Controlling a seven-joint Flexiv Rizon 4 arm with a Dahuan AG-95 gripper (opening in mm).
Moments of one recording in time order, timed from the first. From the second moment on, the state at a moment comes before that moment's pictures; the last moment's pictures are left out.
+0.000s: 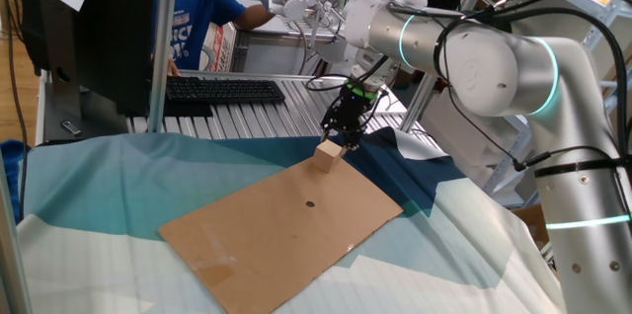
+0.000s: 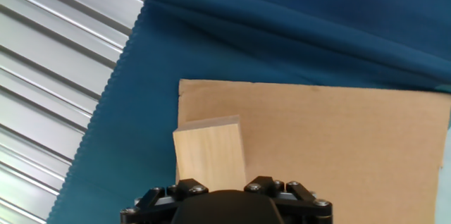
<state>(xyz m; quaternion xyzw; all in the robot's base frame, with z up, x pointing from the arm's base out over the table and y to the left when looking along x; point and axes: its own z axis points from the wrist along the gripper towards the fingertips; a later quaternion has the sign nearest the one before) 0.792 -0.129 0.080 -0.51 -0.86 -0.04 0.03</state>
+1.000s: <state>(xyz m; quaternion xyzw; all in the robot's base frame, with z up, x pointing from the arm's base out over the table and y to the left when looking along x) 0.792 -0.121 0.084 -0.54 -0.84 -0.05 0.02</state>
